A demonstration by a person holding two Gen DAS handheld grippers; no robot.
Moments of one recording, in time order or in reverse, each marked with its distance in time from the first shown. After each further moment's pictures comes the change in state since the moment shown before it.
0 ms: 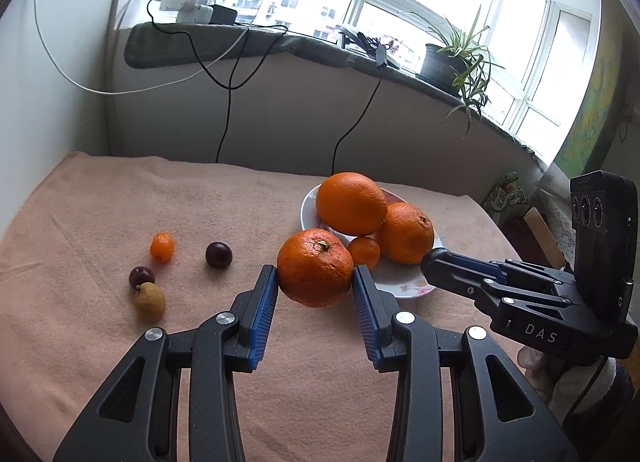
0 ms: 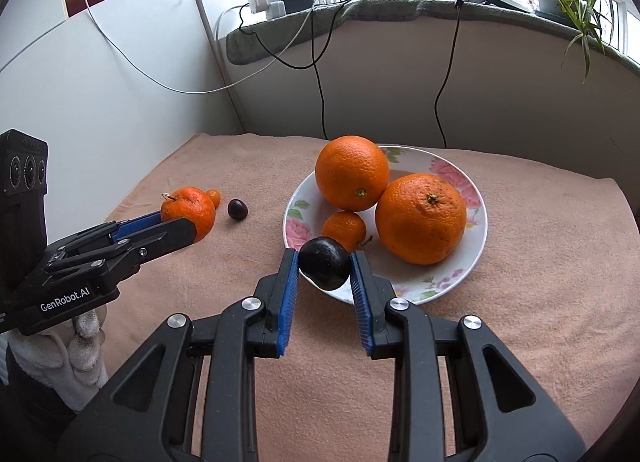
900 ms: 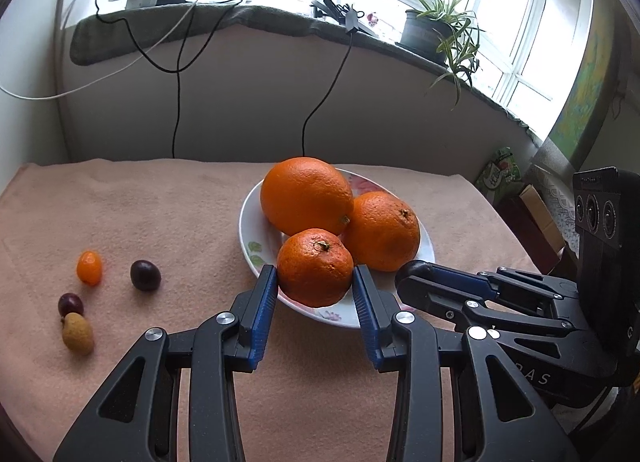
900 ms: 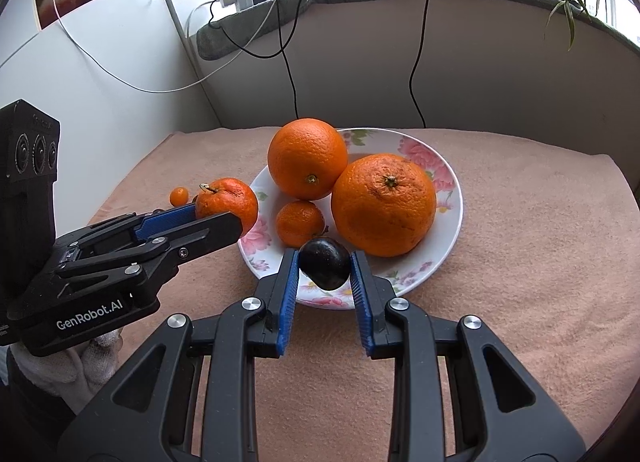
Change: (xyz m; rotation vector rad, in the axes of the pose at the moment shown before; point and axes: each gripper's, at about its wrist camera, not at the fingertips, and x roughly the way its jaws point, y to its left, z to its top) left arm 0.053 -0.034 0.010 0.058 0.074 -0.031; right arm 0.017 -0.029 -0.003 0.052 0.033 -0.021
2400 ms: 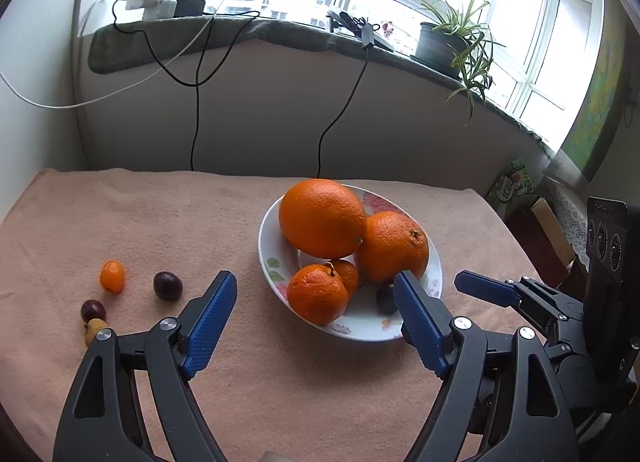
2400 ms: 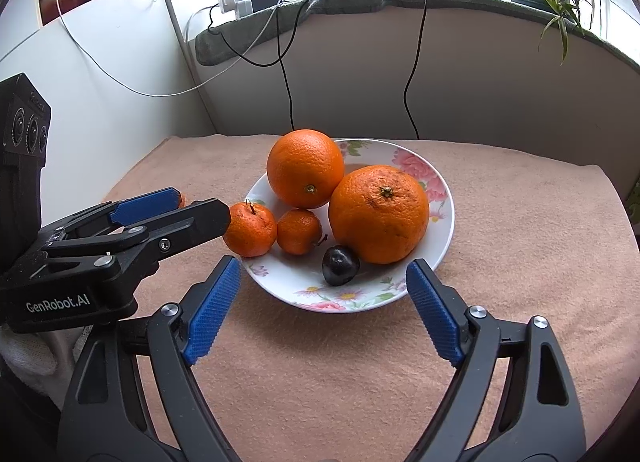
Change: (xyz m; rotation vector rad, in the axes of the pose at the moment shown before) left arm -0.012 0.002 0.010 -0.022 -0.029 0.056; right arm -0.006 0.005 0.001 -0.015 -0.033 -0.039
